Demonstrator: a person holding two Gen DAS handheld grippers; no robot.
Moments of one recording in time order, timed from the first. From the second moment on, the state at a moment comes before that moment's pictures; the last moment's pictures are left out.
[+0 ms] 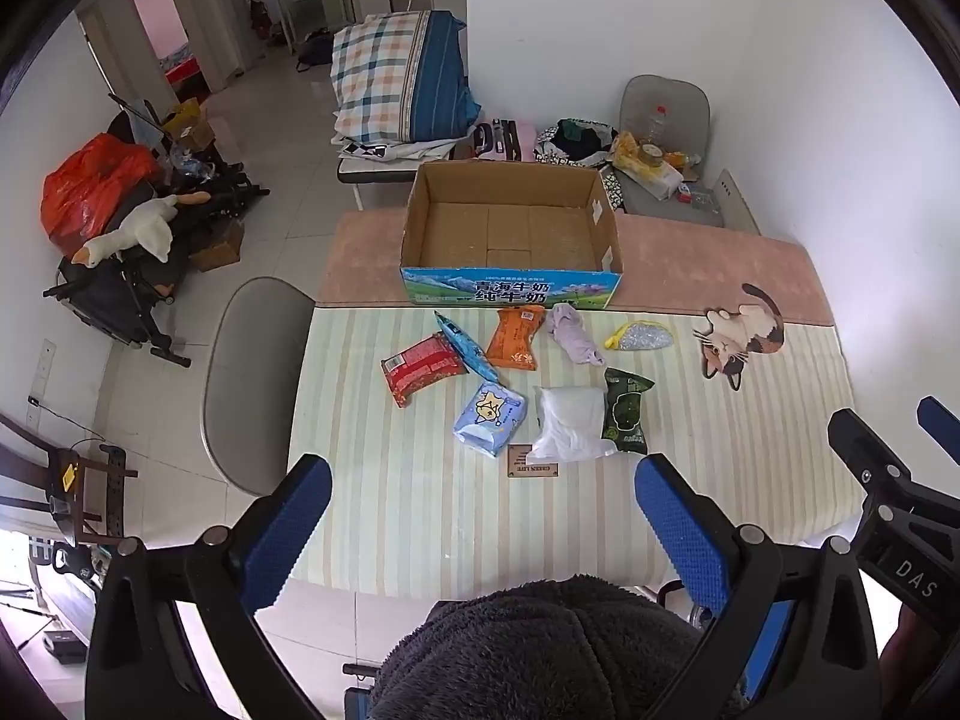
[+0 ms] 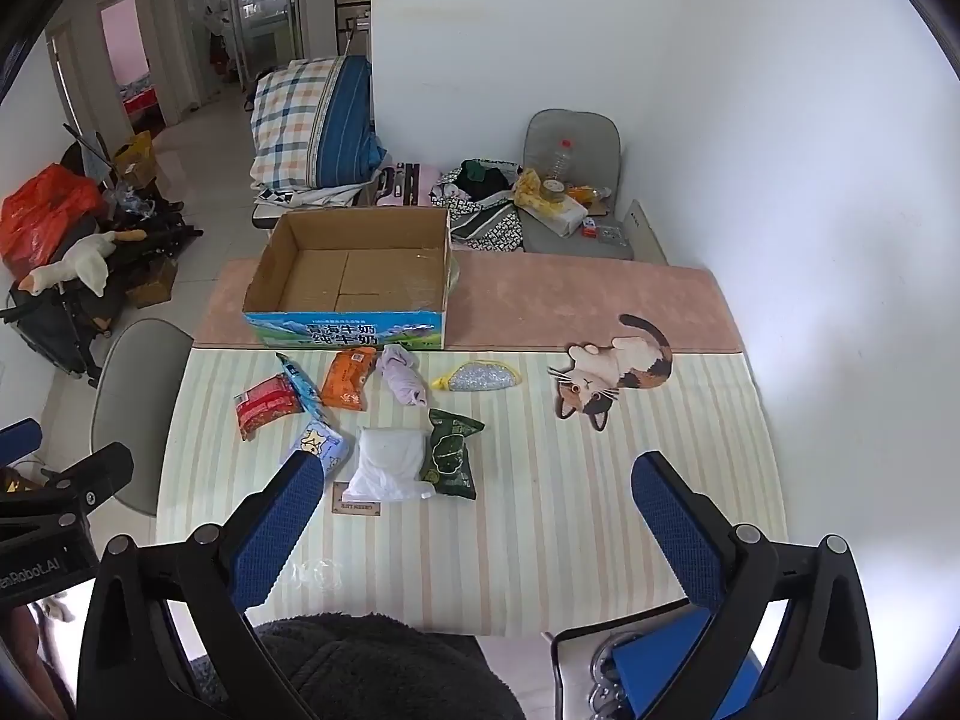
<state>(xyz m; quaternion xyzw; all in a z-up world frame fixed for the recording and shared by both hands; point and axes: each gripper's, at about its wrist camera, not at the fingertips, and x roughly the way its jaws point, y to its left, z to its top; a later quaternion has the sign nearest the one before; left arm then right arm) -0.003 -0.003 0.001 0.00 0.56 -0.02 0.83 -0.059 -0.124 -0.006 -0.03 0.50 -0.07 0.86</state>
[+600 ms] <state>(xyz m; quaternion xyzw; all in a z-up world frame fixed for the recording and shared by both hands) -0.009 0.001 -0.003 0.00 0.55 -0.02 0.83 -0.061 -0.120 -0.005 -0.04 0.49 -0.07 0.86</state>
